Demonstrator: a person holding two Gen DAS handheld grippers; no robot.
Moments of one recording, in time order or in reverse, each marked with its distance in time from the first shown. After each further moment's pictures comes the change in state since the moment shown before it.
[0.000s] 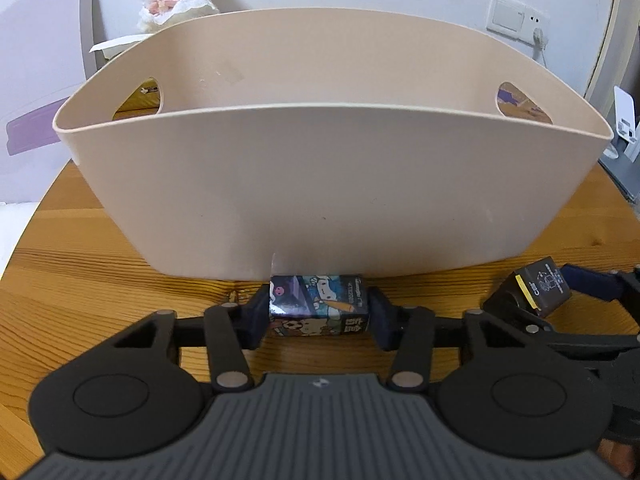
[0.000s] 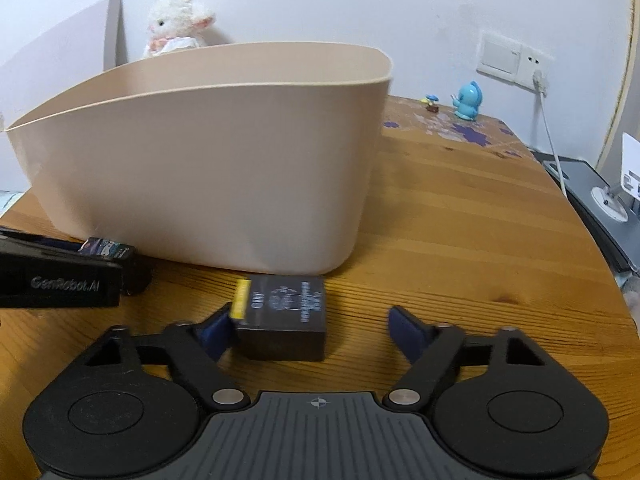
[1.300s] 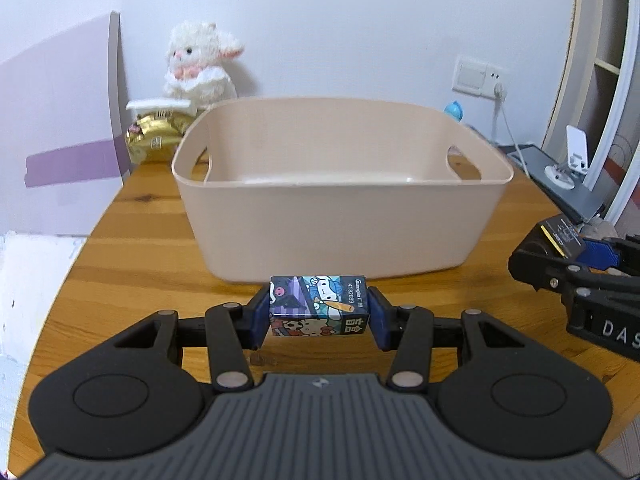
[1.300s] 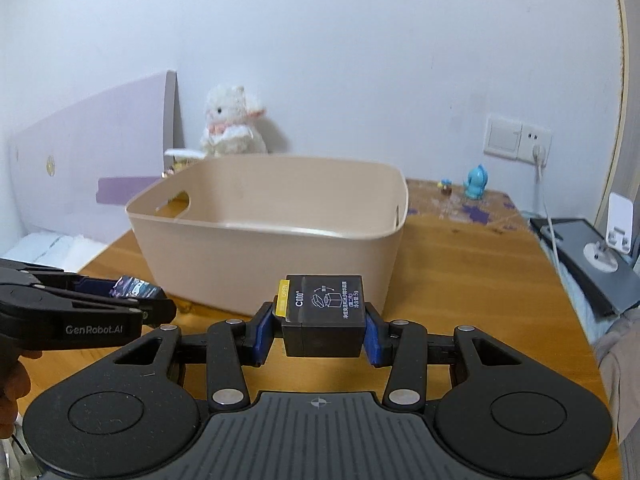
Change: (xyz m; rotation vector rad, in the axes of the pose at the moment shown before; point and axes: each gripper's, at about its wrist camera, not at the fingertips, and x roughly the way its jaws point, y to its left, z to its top) left arm -0.116 0.020 -0.025 0.021 -0.177 -0.044; right arm -0.120 0.014 0.014 -0.002 -0.208 0.080
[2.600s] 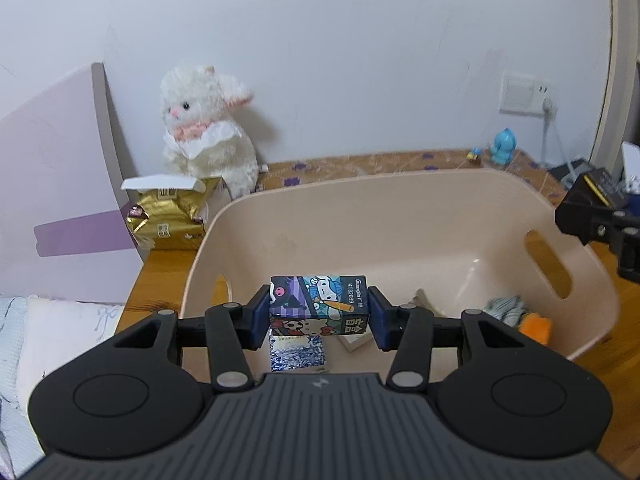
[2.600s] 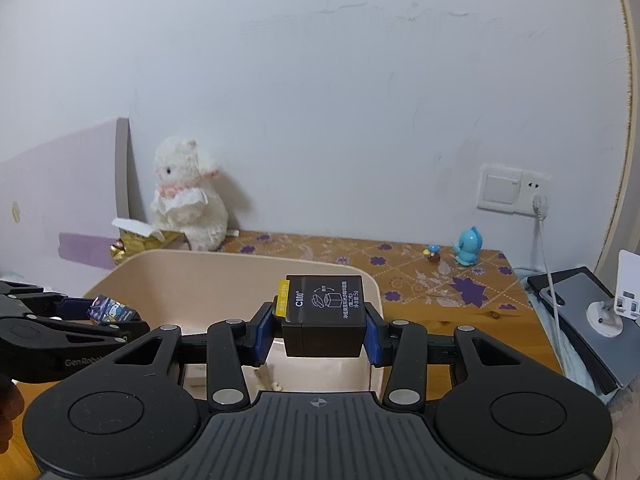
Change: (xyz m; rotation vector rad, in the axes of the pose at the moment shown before) left arm 0.092 0.010 0.113 0.085 0.003 0.113; right arm 0.102 -0.031 0.096 0.023 -0.034 -0.060
